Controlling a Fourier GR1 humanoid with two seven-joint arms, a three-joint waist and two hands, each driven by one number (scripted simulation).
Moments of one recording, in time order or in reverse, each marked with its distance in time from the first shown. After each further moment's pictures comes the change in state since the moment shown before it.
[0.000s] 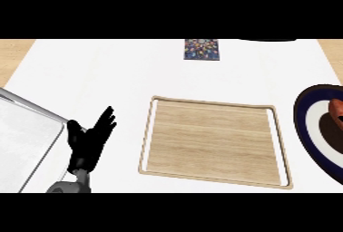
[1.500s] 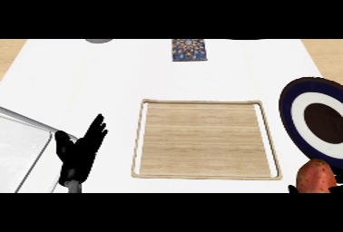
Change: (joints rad) left arm 0.087 0.018 0.005 -0.052 0.019 0.039 -0.014; right arm 0.931 0.542 0.440 -1.555 0.189 -0.210 0.290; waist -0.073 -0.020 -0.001
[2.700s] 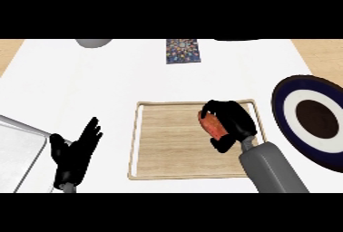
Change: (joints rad) left arm 0.016 0.022 0.023 0.027 0.011 -0.002 -0.027; right arm -0.917 -0.031 0.293 0.931 0.594 0.505 0.198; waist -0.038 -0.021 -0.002
